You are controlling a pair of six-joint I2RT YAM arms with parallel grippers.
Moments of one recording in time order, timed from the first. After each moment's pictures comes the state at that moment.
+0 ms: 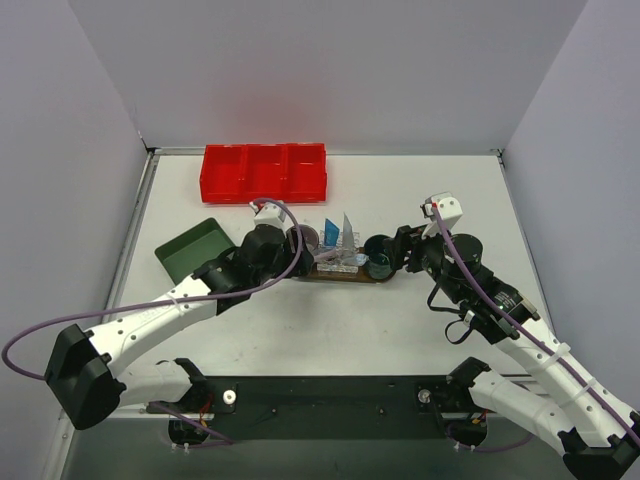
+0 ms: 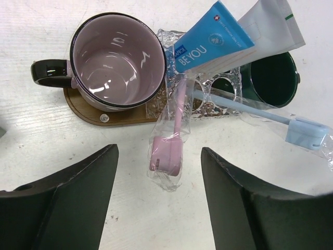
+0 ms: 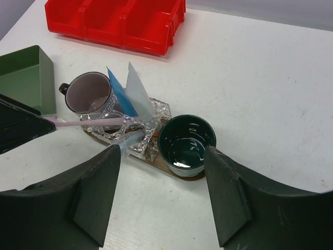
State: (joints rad) left arm -0.81 1.20 0.90 -0.29 -0.27 -0.69; right arm 0.64 0.78 0.83 -0.32 0.23 0.18
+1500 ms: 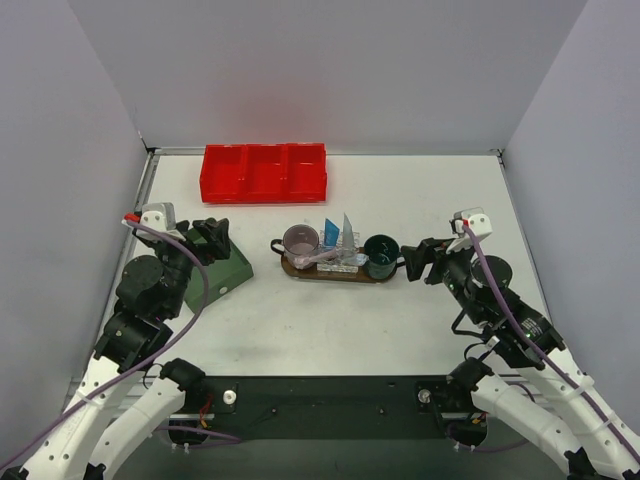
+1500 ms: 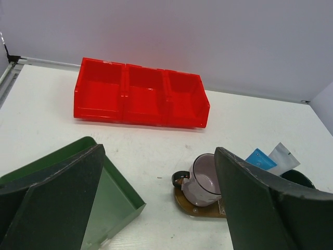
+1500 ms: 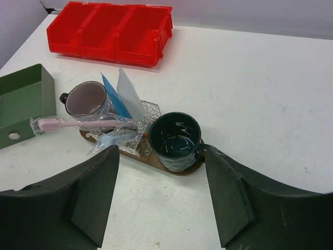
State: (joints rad) left arm -0.49 0.57 0.81 -0.21 -0.38 -0.29; right arm 0.63 0.60 0.79 -0.39 0.28 0.20
